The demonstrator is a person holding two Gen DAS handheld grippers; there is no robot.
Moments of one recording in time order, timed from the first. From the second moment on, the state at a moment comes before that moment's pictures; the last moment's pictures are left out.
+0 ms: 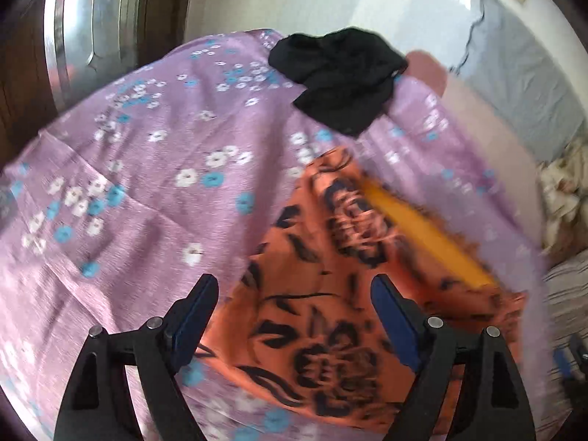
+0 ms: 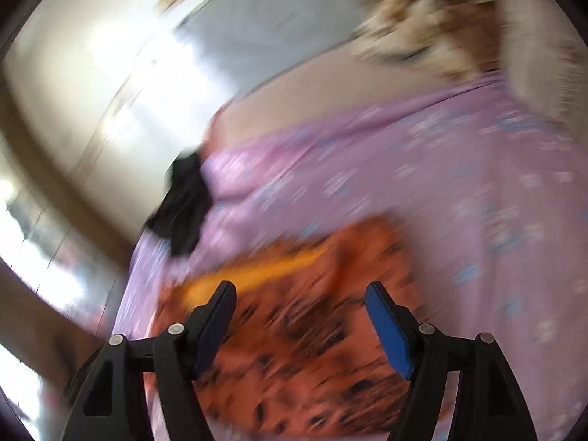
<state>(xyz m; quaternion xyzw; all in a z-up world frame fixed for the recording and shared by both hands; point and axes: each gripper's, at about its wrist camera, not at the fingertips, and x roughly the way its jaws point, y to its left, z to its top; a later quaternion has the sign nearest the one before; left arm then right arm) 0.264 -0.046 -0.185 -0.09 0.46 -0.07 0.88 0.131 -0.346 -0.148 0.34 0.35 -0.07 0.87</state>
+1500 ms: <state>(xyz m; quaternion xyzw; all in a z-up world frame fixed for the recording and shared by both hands) 0.306 -0.052 -0.226 -0.04 0.54 -0.02 0.84 0.376 -0.200 -0.187 0.17 0.56 0.15 0.80</state>
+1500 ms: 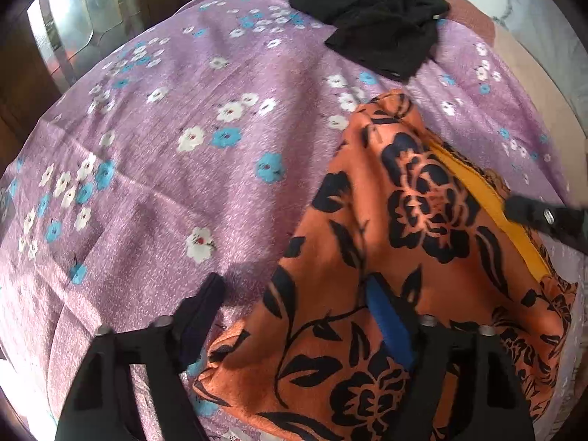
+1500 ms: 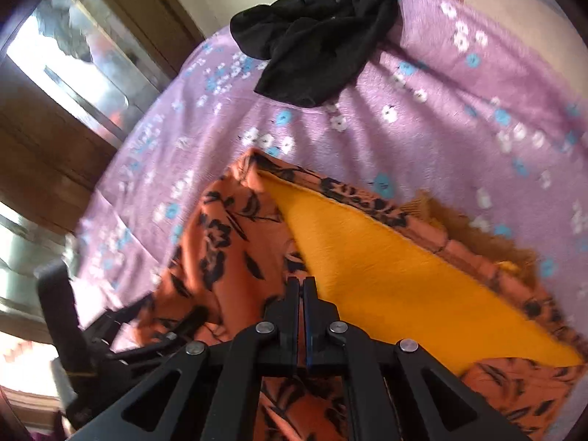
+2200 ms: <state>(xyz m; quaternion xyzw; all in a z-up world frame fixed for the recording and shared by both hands) 0.313 -0.051 -0.230 -0.07 0.55 -0.05 0.83 0.446 -0.171 -0.221 0.28 0.53 0.17 0.78</state>
